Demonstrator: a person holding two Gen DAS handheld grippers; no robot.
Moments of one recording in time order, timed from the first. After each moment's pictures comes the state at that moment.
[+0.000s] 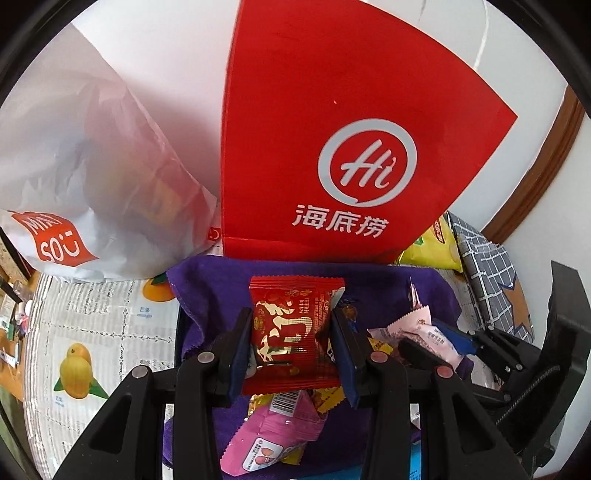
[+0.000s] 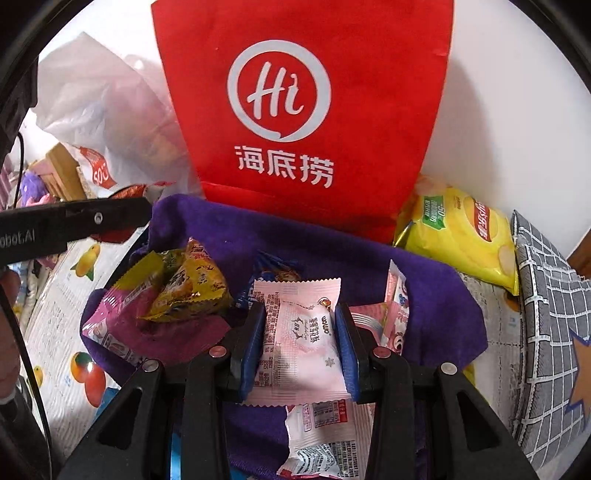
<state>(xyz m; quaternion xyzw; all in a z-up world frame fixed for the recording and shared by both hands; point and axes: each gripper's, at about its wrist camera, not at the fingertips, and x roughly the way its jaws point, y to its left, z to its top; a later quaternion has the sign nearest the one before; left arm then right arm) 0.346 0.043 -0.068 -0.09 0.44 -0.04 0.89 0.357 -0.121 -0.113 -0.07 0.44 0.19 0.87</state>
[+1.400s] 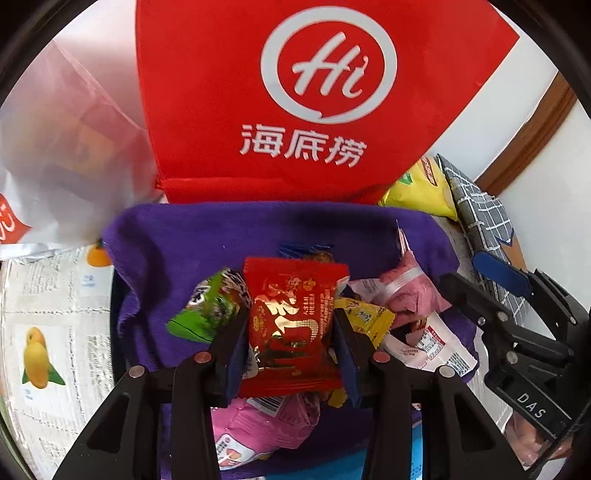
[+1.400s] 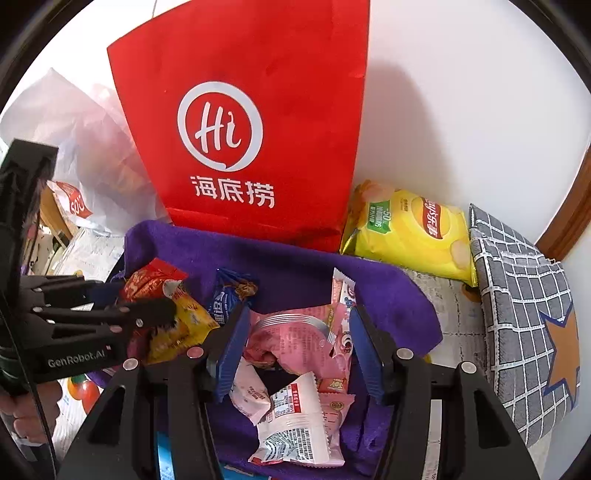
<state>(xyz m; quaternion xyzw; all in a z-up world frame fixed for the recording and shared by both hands) 0.363 0.010 -0.111 -0.08 0.52 -0.09 0.84 0.358 -0.154 -0.089 -0.06 0.43 0.13 0.89</state>
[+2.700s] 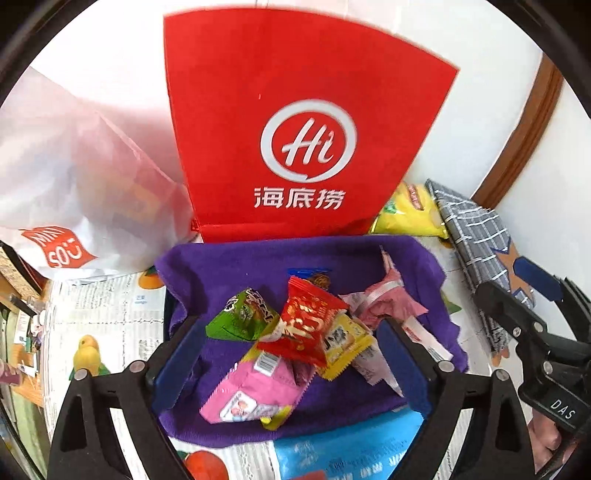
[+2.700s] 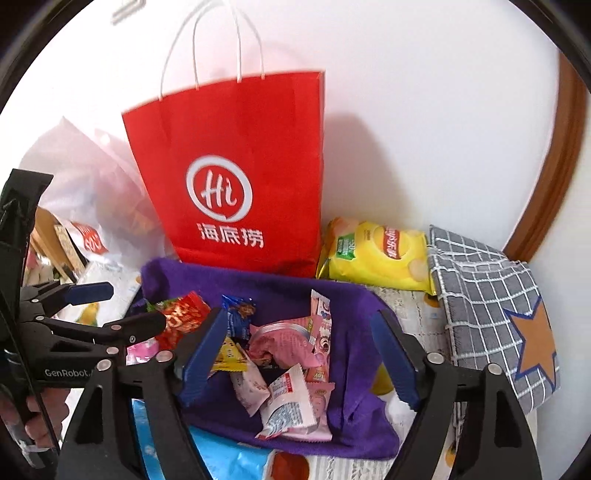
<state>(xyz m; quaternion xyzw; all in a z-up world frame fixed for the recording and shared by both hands) 0.321 0.007 -0.043 -0.04 0.46 -0.06 0.88 0.310 -0.175 -0.027 -0.02 0.39 0.10 0.92</state>
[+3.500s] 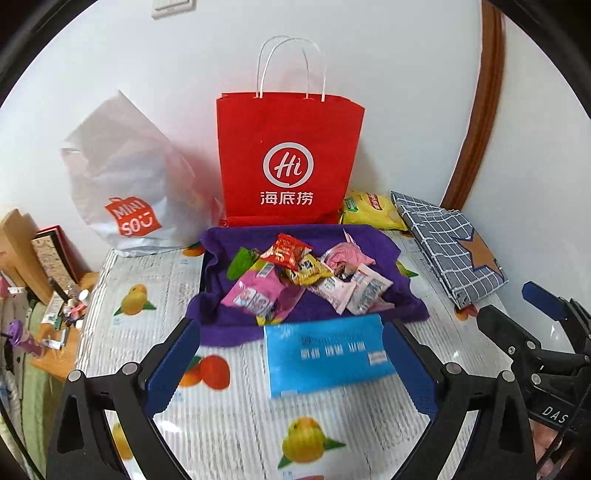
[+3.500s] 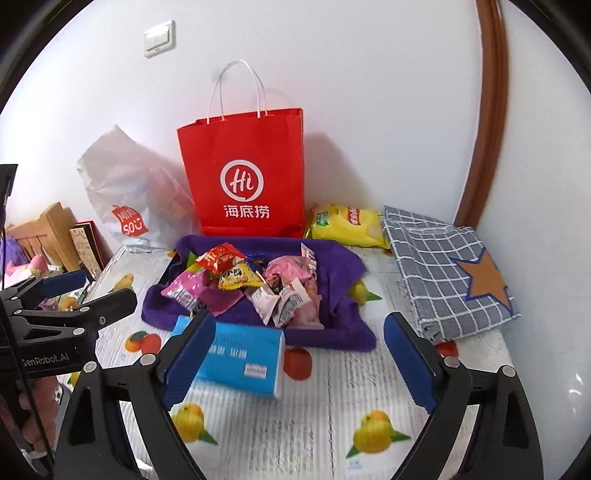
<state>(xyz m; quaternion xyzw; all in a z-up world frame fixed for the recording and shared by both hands) 0.138 -0.005 0.006 -0.02 0.38 -0.03 0.93 0.128 -0.199 0.009 -0.01 0.35 0.06 0.94</state>
